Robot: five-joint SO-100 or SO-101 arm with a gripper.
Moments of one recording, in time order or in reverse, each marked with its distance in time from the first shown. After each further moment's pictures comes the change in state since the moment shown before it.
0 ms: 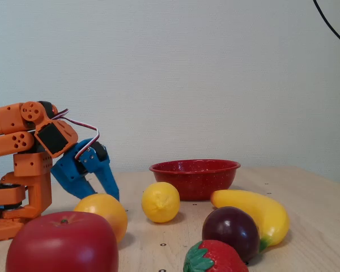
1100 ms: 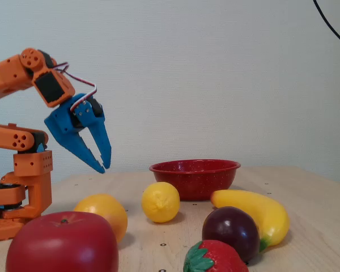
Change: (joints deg) arm 0.1 -26.2 -33.0 15.4 0.6
